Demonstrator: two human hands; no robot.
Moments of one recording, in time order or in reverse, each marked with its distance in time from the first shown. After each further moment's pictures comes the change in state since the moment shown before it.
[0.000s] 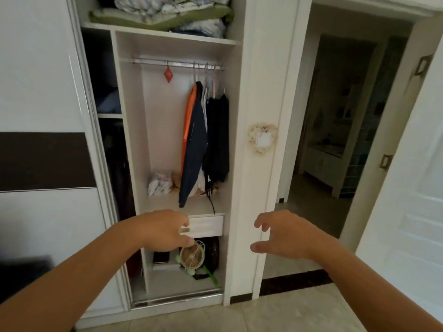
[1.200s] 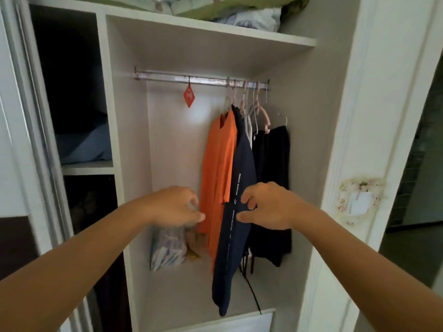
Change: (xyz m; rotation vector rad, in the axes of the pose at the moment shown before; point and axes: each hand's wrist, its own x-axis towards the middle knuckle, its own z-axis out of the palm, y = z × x) left_hand 0.380 -0.295 -0.242 -0.129 0.288 0.096; right_hand 0.532 -0.115 -0.125 -0.001 0.223 -0.092
